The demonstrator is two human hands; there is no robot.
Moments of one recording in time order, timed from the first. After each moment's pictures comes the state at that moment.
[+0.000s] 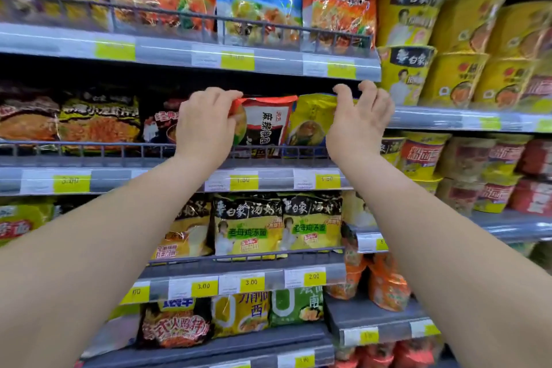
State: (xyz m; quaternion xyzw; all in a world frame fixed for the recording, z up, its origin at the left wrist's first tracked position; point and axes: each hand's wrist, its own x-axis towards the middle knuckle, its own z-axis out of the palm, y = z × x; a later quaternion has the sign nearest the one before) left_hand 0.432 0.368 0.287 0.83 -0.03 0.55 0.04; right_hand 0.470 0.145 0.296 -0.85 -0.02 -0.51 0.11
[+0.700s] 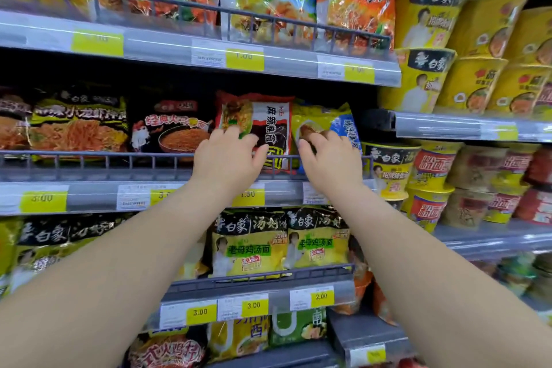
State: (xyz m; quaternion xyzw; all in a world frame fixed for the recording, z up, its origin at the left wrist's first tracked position) left_hand 0.471 0.359 0.256 0.91 0.00 0.40 0.02; right_hand 0.509 0.181 0.258 -0.91 -0.11 -0.39 0.14
